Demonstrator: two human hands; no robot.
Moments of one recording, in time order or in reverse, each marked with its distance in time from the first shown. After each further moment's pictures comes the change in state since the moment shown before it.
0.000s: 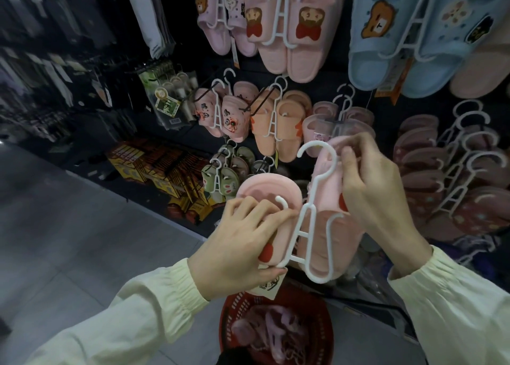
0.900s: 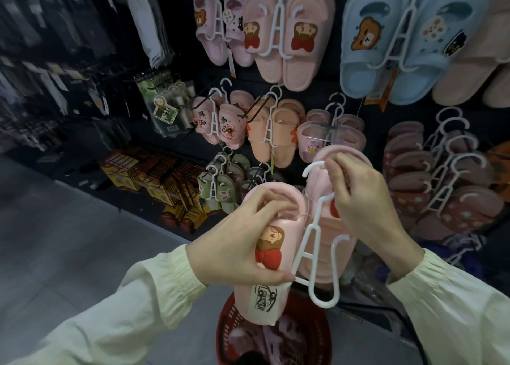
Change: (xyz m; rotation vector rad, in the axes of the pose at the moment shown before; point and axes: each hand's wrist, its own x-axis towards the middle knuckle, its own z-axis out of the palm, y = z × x) left_hand 0.008 -0.001 -0.026 -0.481 -0.123 0.010; right_hand -0.016 0.001 0.006 -0.136 -0.035 -0.190
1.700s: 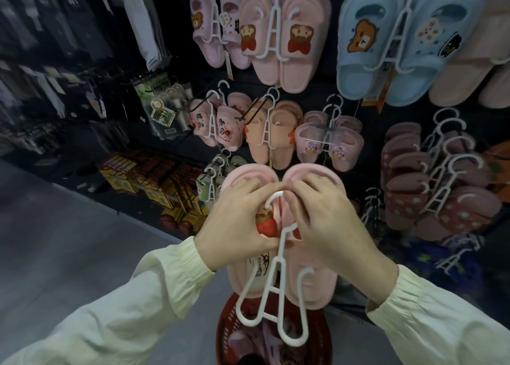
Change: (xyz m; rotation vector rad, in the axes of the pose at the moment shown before) left_hand 0.021 -0.011 0.002 0.186 0.250 -0.162; right_hand -0.021 -0.028 0.023 -0.164 -0.183 -0.105
